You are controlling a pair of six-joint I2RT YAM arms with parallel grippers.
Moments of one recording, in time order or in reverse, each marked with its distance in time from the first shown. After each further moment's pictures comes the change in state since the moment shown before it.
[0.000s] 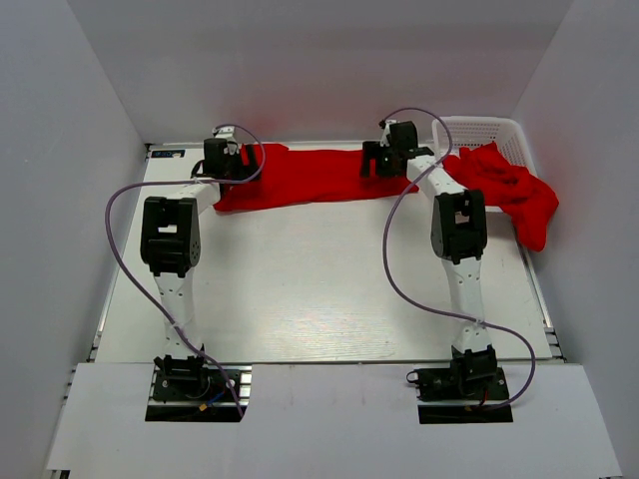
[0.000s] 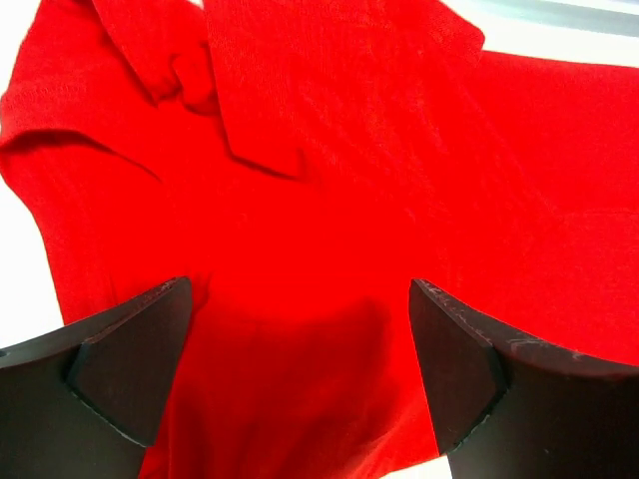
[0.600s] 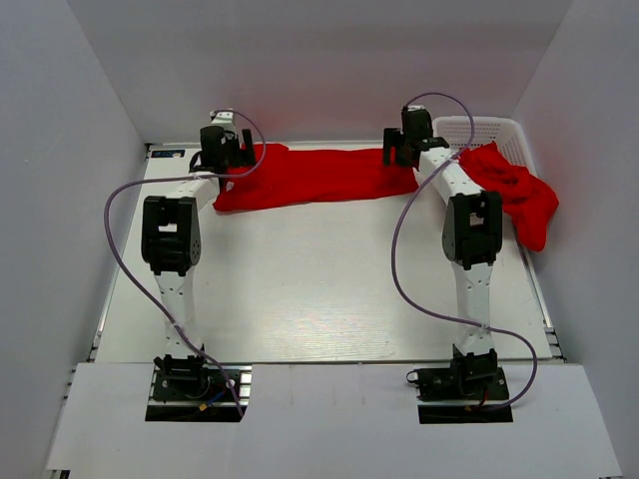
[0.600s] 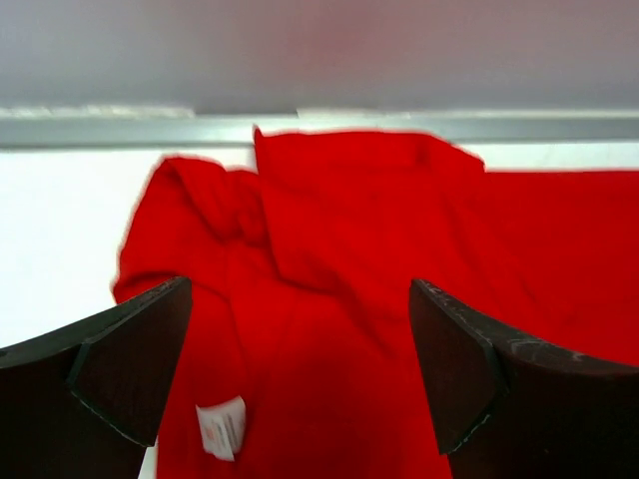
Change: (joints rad) left arm 0.004 0.023 0.097 0.121 -0.082 0.134; right arm -0.021 -0.142 -0.068 -0.043 0.373 -0.007
